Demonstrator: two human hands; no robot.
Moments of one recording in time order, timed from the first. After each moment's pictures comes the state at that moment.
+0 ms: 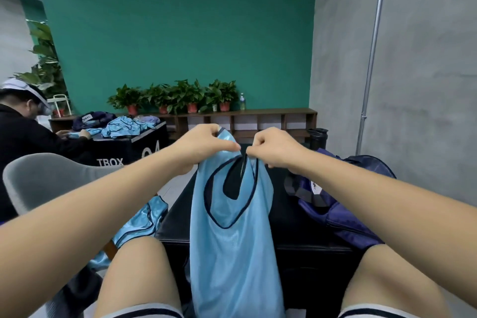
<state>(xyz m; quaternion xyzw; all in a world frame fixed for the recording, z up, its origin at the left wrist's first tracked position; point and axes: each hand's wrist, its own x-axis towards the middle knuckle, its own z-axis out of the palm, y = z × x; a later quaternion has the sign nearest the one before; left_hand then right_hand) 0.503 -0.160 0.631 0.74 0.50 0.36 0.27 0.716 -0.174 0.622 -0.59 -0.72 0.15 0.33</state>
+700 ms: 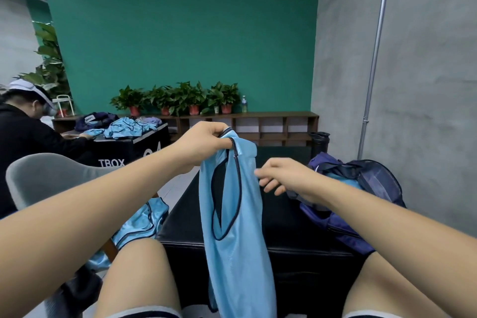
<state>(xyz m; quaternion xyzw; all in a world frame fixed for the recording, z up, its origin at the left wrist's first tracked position) 0.498 -0.153 0.636 0.77 0.45 0.37 0.27 0.750 -0.159 0.558 -0.53 -0.67 0.37 0.36</state>
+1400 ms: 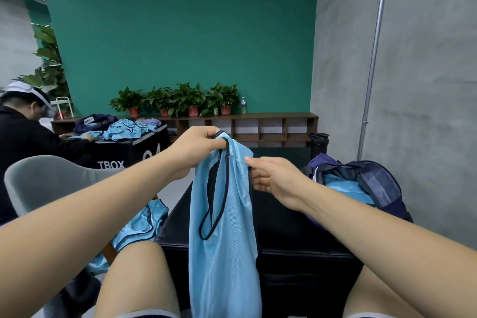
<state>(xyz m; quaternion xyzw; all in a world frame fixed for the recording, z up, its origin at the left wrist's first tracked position) 0.490 -0.152 0.628 0.72 0.46 0.42 0.31 0.718 -0.177 0.560 -0.39 -0.58 0.53 0.48</state>
